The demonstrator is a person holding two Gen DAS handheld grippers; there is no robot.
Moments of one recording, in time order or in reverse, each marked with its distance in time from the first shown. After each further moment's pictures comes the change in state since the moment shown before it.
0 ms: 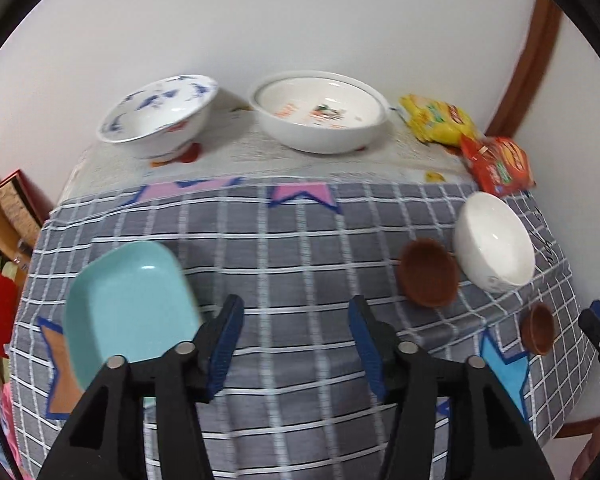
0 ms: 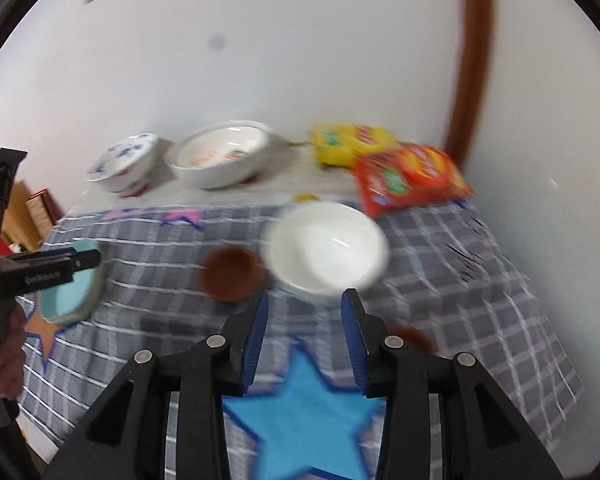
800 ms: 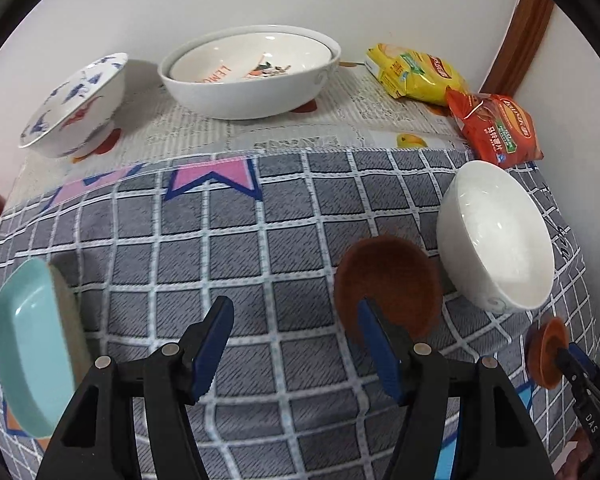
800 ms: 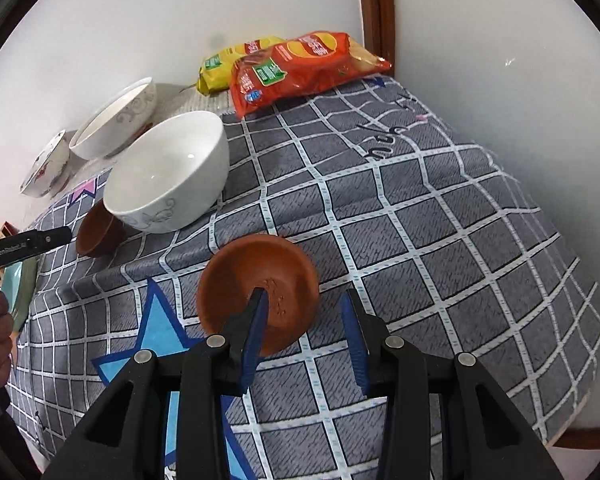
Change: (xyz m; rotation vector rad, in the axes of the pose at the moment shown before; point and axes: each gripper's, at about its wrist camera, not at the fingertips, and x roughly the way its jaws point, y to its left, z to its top) left arm 0.078 -0.062 0.016 0.040 0.100 -0.034; right arm 0.076 -0.093 -0.052 0.209 0.175 -0.005
